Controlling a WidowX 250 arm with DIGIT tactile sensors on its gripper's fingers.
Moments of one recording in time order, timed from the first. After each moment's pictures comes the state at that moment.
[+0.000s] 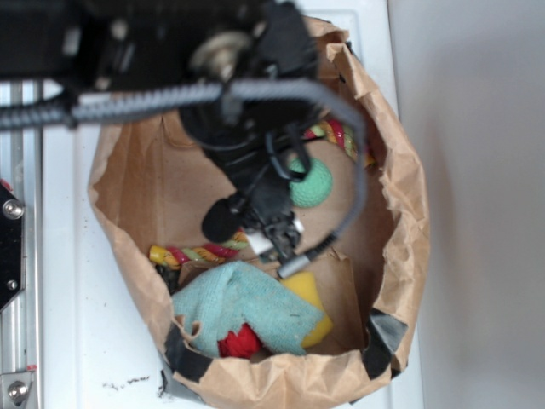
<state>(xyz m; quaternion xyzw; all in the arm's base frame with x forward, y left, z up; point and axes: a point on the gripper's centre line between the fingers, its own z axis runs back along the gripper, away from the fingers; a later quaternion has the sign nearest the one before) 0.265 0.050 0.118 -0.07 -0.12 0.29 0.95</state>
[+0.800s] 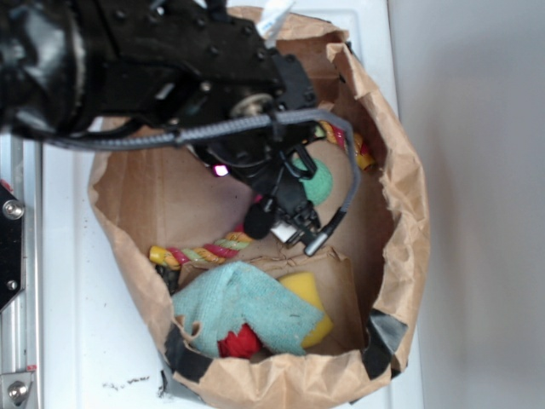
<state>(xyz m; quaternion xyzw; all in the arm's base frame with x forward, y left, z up) 0.286 0.051 0.070 -0.08 -0.10 0.36 0.92</state>
